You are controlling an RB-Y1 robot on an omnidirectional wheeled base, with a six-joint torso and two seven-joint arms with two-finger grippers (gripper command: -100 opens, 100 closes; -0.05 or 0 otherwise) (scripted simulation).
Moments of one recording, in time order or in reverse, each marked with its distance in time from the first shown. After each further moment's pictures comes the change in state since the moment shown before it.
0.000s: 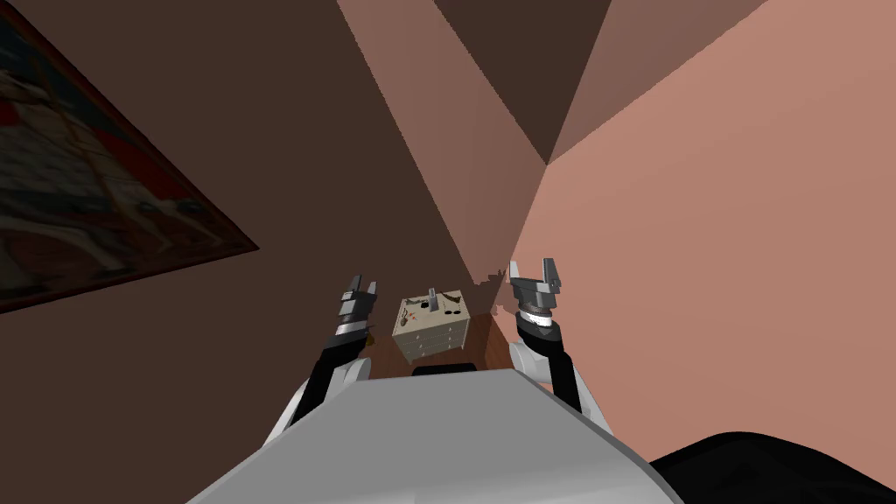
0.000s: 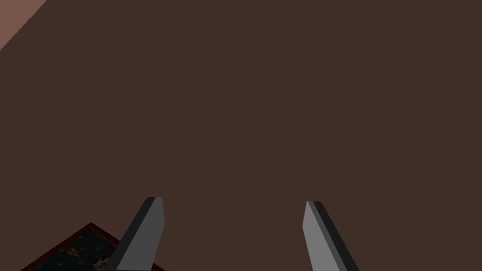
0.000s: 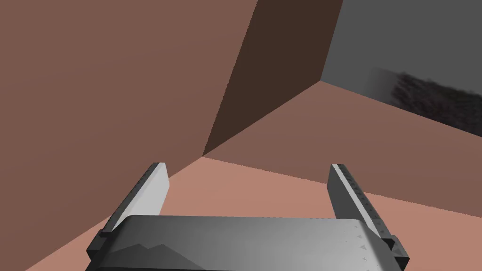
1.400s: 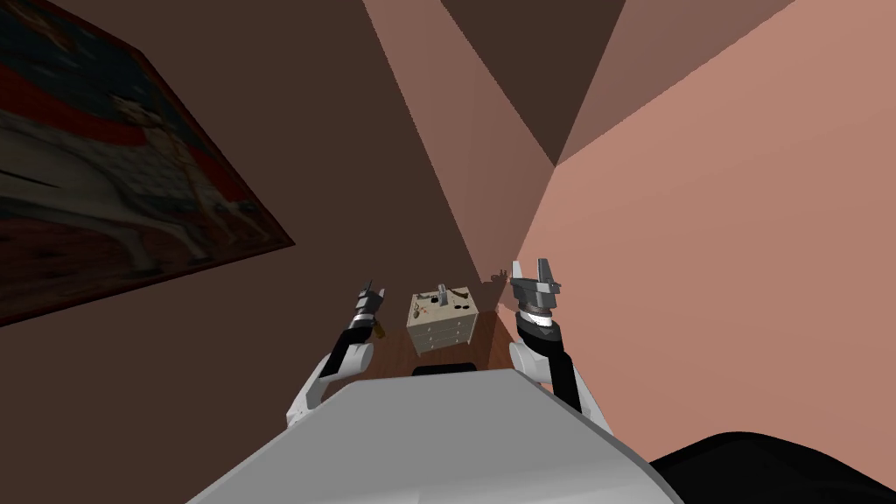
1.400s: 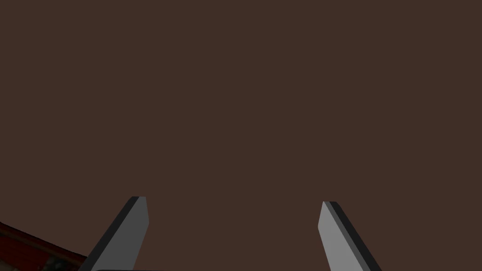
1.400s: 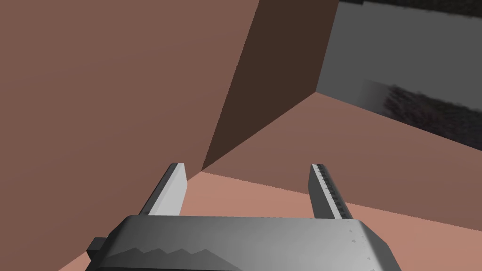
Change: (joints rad) left arm -0.223 0.143 0.080 0.377 0.114 0.094 0.107; right arm 0.000 0.000 0.000 0.000 0.000 0.000 0.000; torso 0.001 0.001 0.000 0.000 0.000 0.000
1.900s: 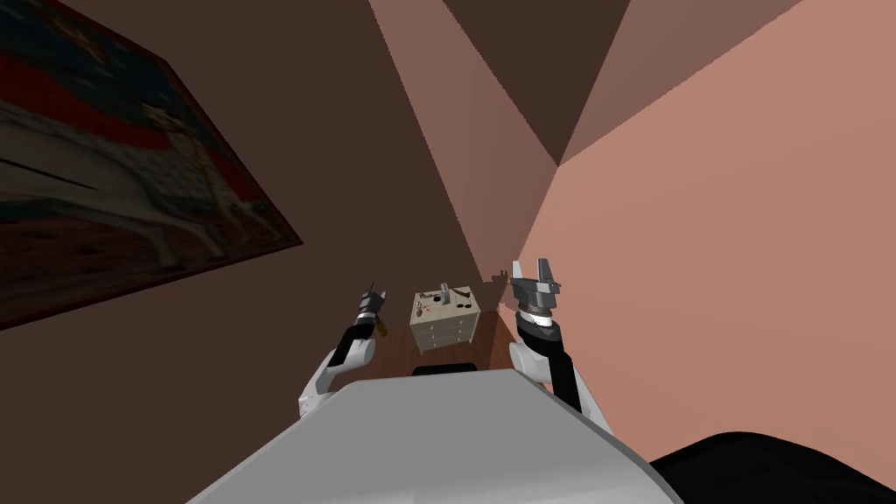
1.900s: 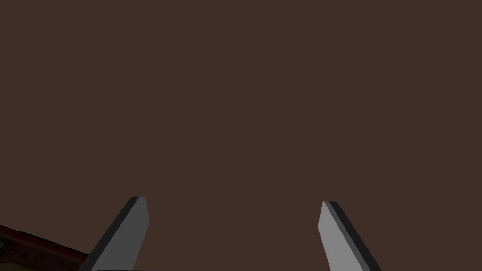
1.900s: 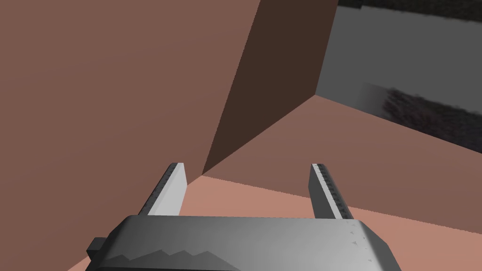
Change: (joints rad) left arm -0.079 0.019 0.022 0.147 0.036 0.026 0.035; right arm 0.000 0.000 0.000 0.000 0.000 0.000 0.000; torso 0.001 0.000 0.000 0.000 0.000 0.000
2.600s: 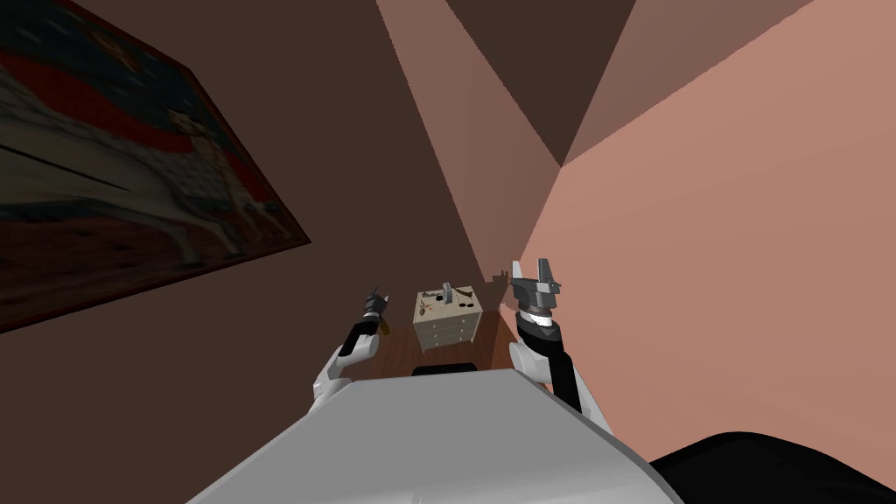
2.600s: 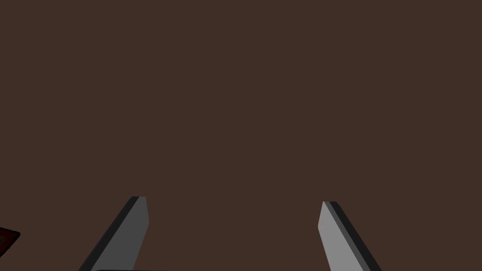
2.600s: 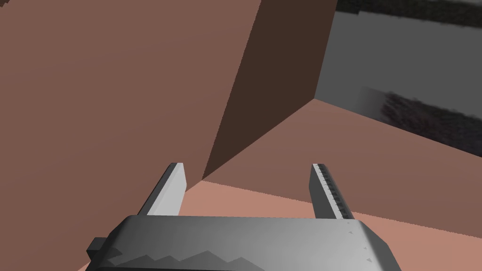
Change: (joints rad) left arm -0.102 0.007 0.021 0.199 0.040 0.052 0.036; right arm 0.000 0.000 0.000 0.000 0.000 0.000 0.000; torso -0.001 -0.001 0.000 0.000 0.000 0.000
